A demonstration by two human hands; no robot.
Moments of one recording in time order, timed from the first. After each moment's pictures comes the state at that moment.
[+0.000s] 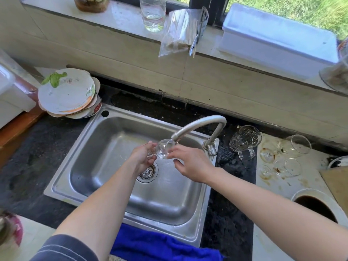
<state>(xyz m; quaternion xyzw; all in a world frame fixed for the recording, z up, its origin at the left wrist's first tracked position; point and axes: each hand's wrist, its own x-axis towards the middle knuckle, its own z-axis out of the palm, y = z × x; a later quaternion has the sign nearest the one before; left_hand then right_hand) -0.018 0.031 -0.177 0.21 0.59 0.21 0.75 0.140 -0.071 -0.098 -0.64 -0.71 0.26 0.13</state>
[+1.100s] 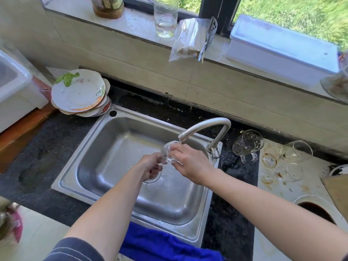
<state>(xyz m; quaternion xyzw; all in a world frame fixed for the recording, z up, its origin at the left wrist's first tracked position) -0.031 0.004 -0.166 0.31 0.63 0.07 0.71 0.129 -0.074 -0.098 -0.57 -0.80 0.13 0.14</state>
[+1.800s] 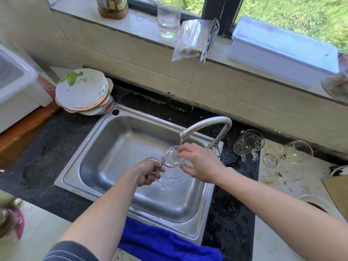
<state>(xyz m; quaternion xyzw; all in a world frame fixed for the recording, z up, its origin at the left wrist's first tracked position) -0.049 -0.008 -0.164 0.32 0.62 -0.08 0.71 0.146 -0.082 -0.080 -0.59 -0.78 0.18 0.07</state>
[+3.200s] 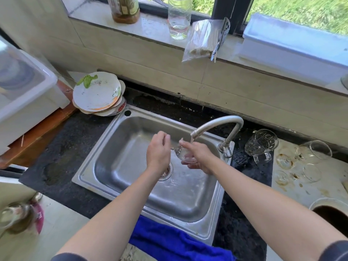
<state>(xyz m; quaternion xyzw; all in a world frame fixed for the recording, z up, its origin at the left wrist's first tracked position) -0.029 -0.012 -0.106 0.66 0.61 0.29 0.32 0.113 -0.047 -0.096 -0.69 -0.22 0.62 0.31</state>
